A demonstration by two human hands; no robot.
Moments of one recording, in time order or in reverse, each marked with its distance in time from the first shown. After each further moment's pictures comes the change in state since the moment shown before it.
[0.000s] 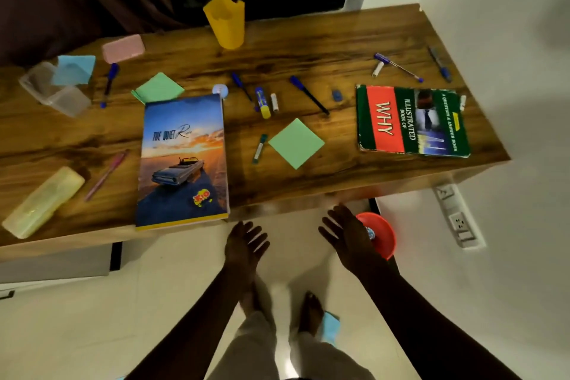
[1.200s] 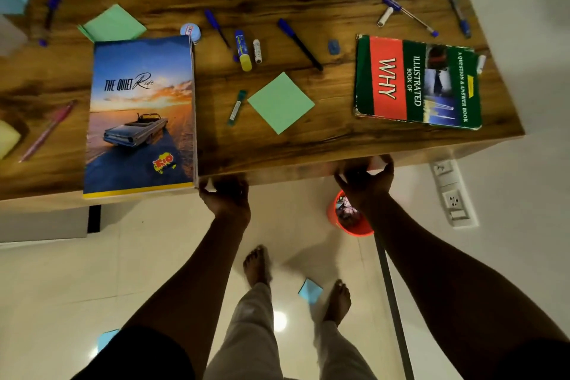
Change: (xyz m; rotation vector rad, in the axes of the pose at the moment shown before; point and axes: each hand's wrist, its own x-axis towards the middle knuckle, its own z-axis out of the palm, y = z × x) left_hand 0.070 -0.012 0.038 -0.718 0.012 0.233; right_hand 0.089 -0.069 -0.039 0.387 0.021 0.010
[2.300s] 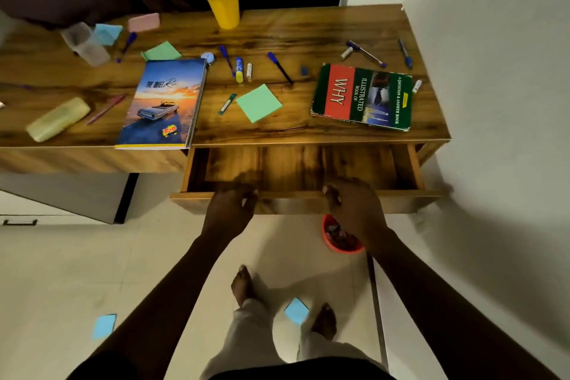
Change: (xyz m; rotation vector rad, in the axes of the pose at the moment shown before) left_hand -0.200 -0.041 -0.033 2.125 -0.454 1.109; right_hand -0.164 -0.083 -0.066 -2.122 -0.437 -1.170
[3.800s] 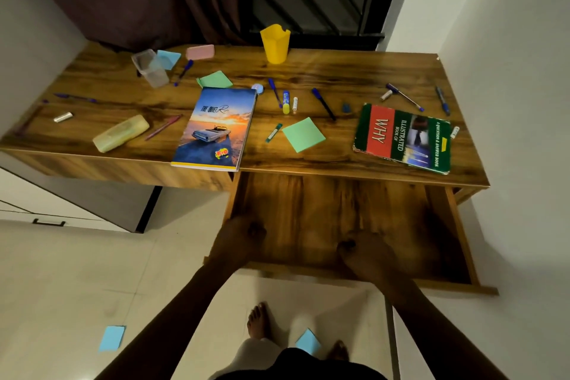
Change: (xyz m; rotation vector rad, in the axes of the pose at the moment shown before) left_hand -0.032 -0.048 -0.072 -0.244 -0.128 -0.226; right_hand -0.011 -0.077 0.012 0.000 -0.393 0.261
